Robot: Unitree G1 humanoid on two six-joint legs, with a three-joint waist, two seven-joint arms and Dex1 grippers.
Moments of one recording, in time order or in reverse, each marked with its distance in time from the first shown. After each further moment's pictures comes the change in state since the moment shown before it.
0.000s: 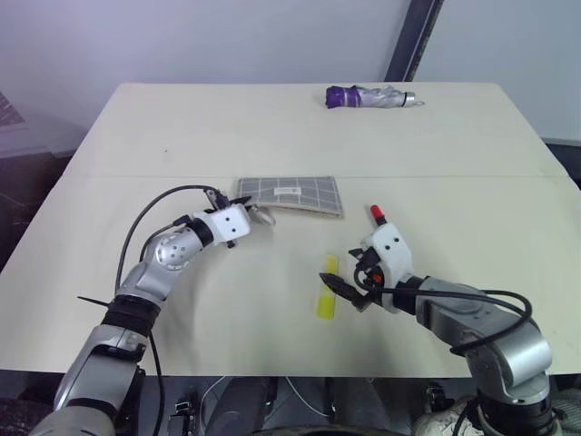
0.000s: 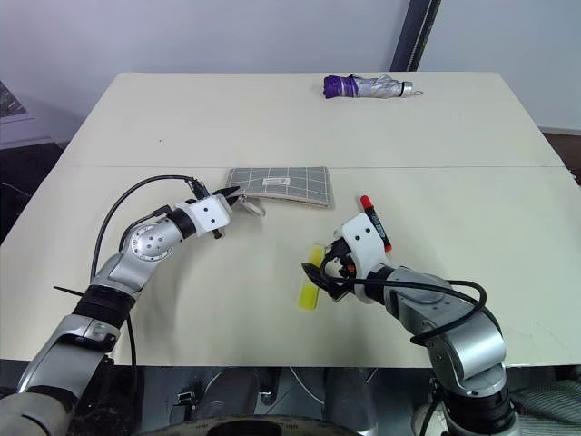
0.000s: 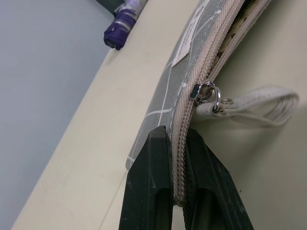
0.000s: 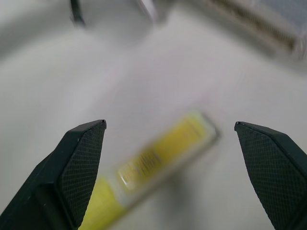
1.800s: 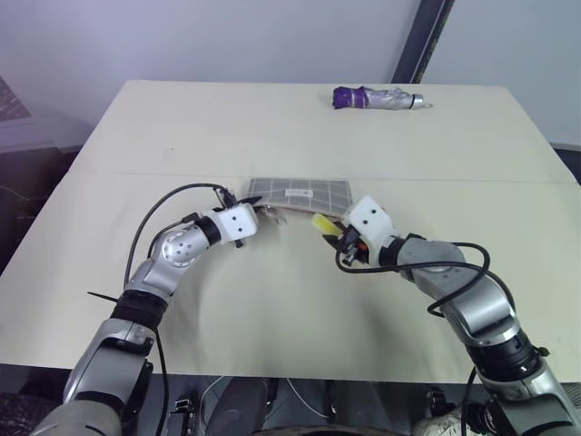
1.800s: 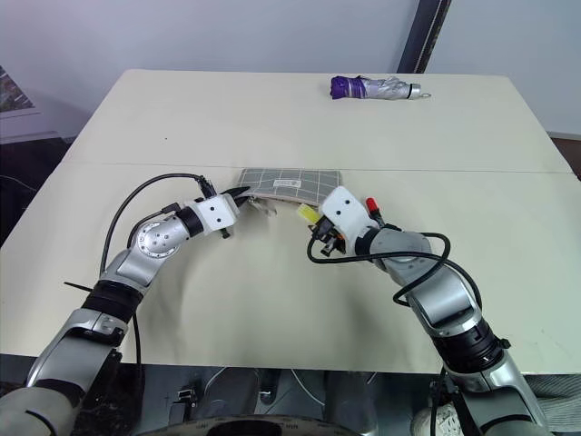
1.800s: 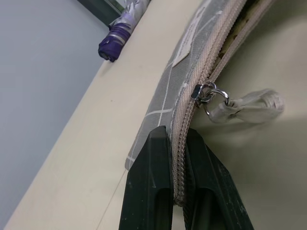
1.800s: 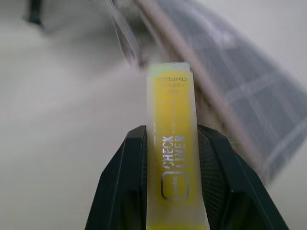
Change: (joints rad) left arm -0.036 -0.035 -0.008 0.039 -0.026 -0.056 -0.050; right arm -0.209 -0.146 0.197 0.345 -0.206 -0.466 0.099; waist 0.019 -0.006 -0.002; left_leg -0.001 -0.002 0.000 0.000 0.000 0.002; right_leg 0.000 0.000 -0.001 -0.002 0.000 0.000
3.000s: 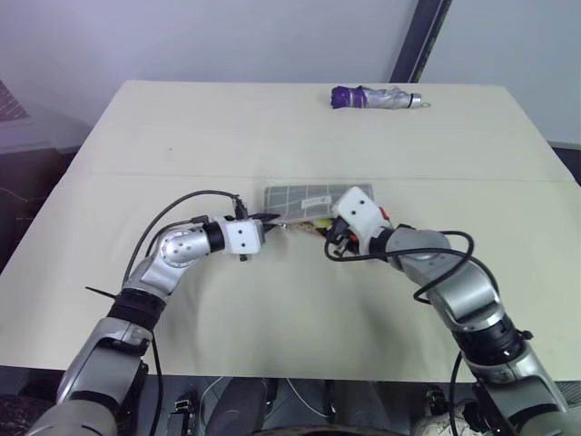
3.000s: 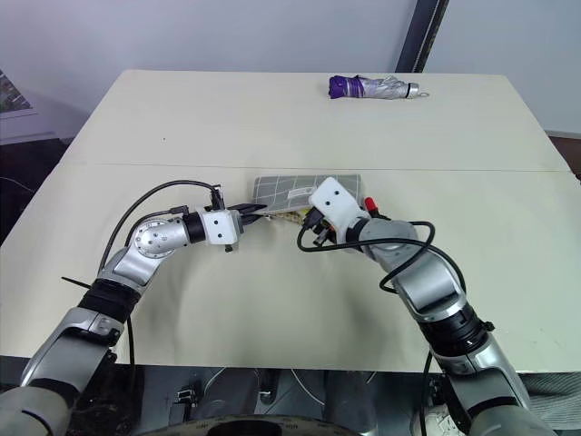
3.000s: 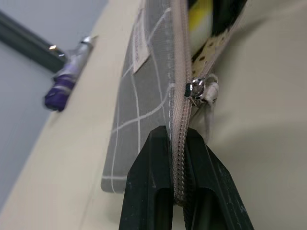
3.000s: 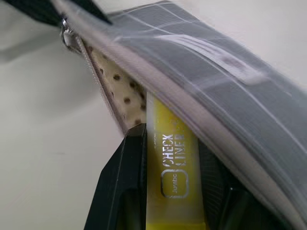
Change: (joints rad) left arm -0.009 0.045 -0.052 -0.048 -0.122 -0.107 -0.314; right arm -0.125 0.086 0.079 0.059 -0.054 0.068 -0.008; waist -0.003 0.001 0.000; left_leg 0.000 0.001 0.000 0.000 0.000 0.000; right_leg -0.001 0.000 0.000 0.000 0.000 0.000
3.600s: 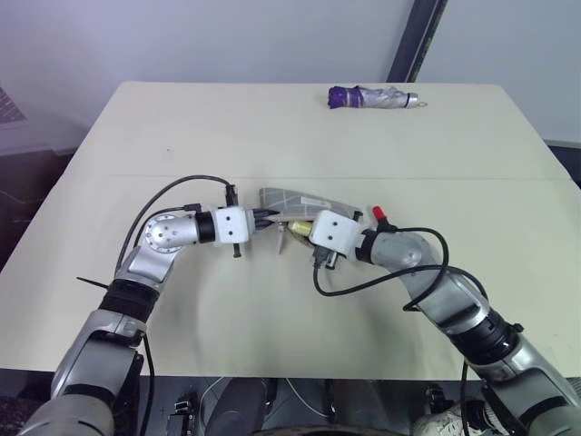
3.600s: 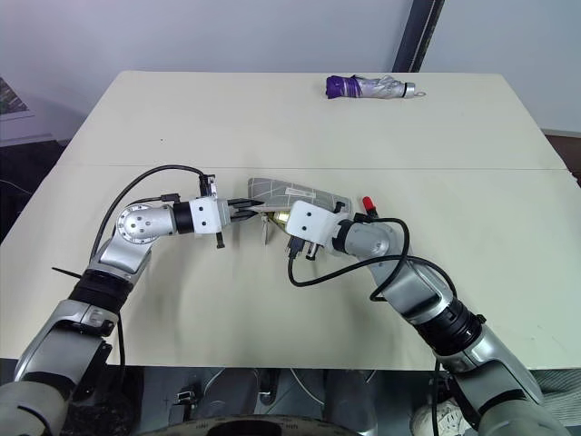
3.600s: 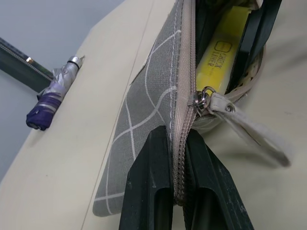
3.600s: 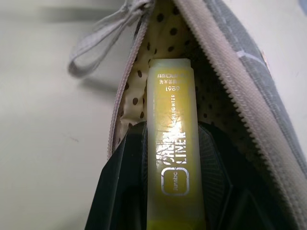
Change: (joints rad) left arm -0.036 0.017 0.045 -0.033 -0.189 0.066 -0.184; right arm -0.020 -0.087 0.172 0.058 -0.273 -0.347 0.140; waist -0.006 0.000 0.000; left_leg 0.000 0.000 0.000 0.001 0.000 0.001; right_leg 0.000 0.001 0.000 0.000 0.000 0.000
